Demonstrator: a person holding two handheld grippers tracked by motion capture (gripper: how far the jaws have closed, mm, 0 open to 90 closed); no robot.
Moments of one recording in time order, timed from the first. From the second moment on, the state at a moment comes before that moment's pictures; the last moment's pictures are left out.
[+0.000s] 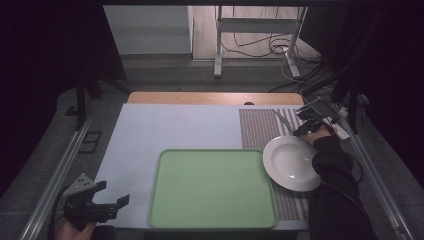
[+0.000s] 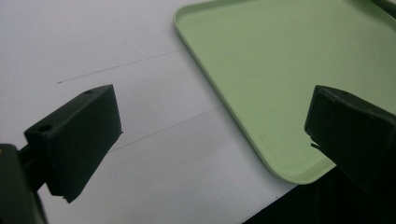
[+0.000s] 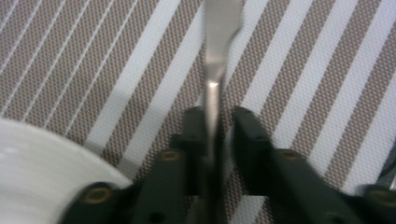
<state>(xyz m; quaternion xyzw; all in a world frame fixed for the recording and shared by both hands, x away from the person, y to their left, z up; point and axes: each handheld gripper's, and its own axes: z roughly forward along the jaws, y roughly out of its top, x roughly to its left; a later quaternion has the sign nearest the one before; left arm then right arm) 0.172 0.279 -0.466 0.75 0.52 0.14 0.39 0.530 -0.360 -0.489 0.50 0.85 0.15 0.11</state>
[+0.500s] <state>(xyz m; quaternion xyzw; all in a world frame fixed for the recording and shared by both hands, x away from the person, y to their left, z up) 0.172 0.279 -0.466 0.75 0.52 0.14 0.39 0.527 -0.379 -0.475 0.52 0.83 0.15 0.11</state>
